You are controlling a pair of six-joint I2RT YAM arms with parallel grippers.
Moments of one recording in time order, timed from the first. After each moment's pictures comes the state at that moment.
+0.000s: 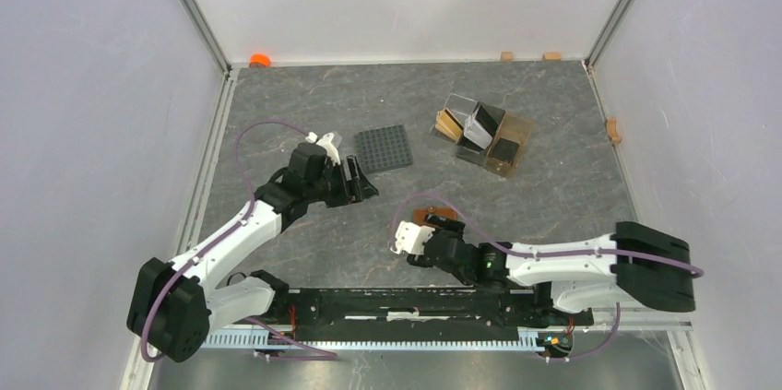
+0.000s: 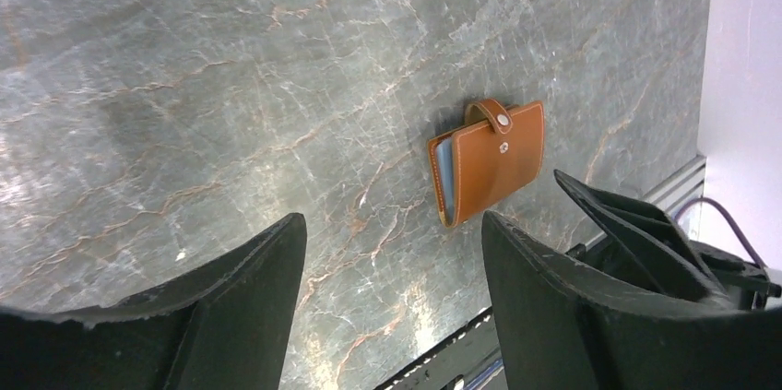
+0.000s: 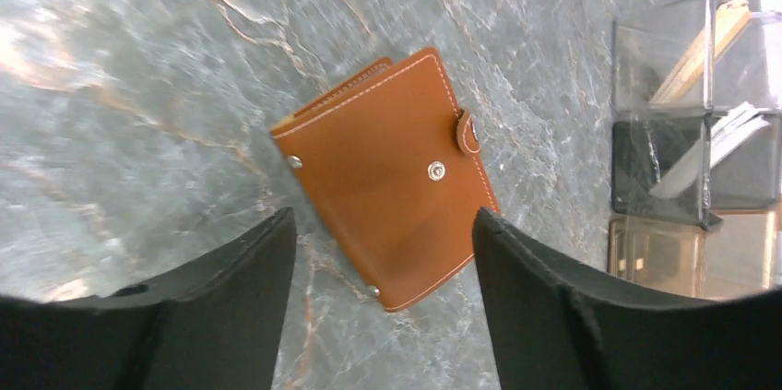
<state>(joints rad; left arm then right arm) -0.48 1.09 0.67 -0.27 0.25 -0.64 1.30 1.29 0.45 0.09 0.59 -0.30</state>
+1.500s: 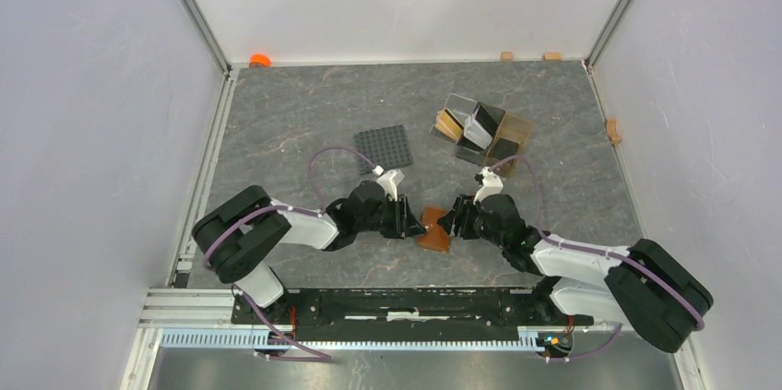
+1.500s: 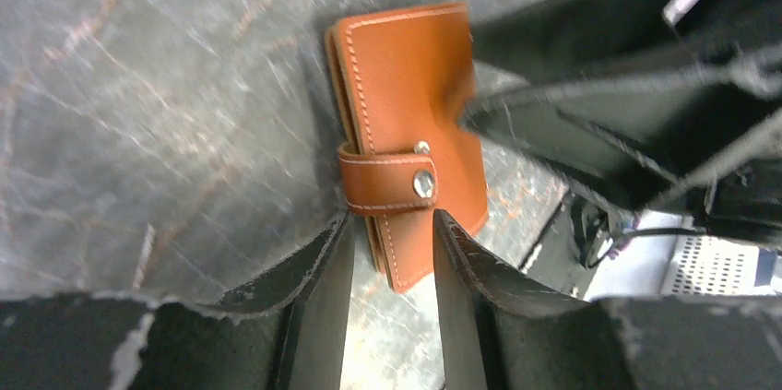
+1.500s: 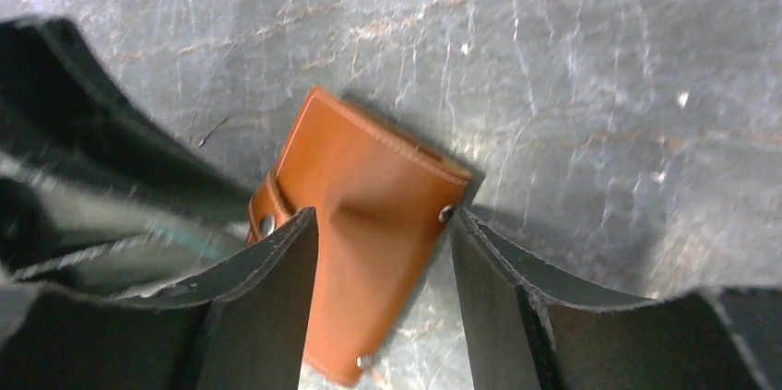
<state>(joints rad) -0.85 1.64 0.52 0.55 0.28 -0.78 0.73 1.12 0.18 0.38 0.04 0.70</state>
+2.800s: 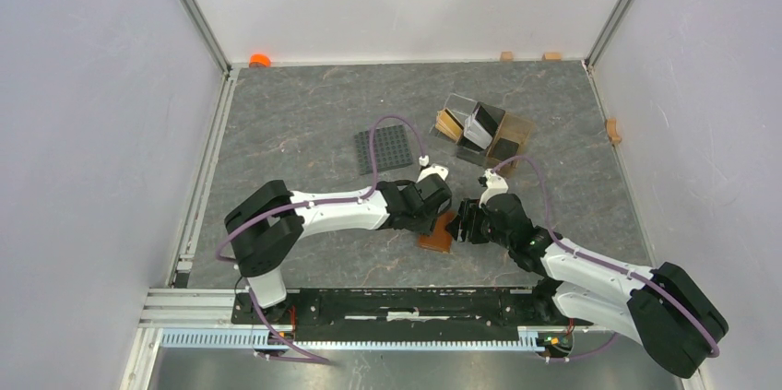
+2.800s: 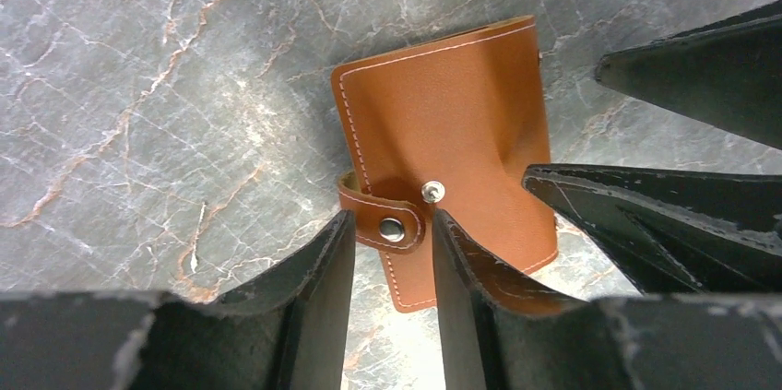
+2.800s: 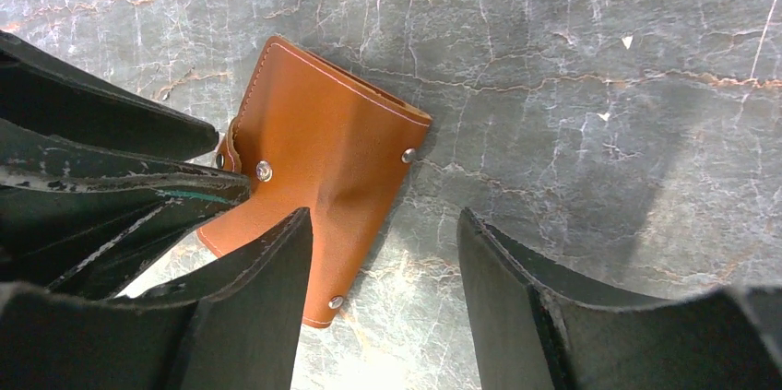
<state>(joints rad) -1.10 1.76 1.12 -0.40 -0.22 -0.61 0.68 1.00 0.21 0.14 -0.01 0.61</state>
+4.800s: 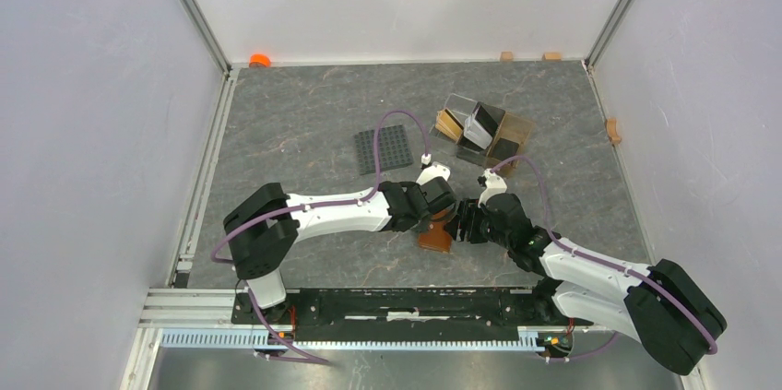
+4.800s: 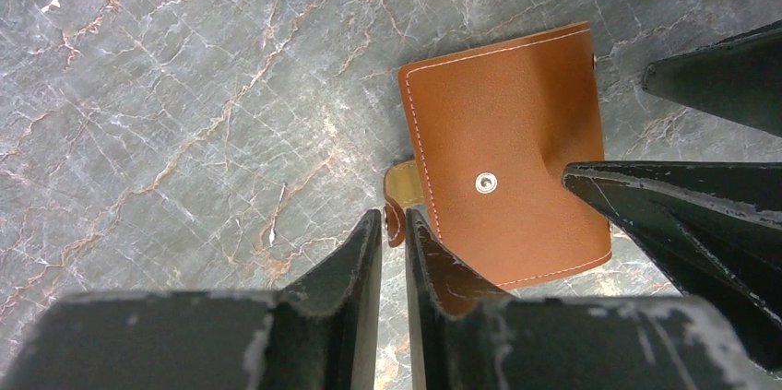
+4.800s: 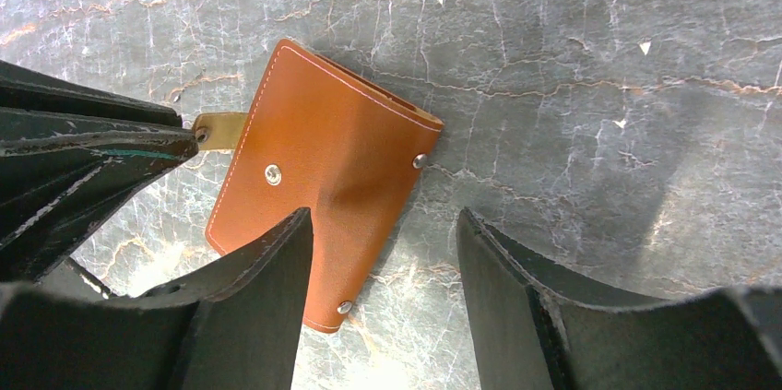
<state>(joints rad) -1.14 1.75 1.17 -0.53 -0.39 -0.57 0.68 1.02 0.21 0.17 -0.03 0.62</state>
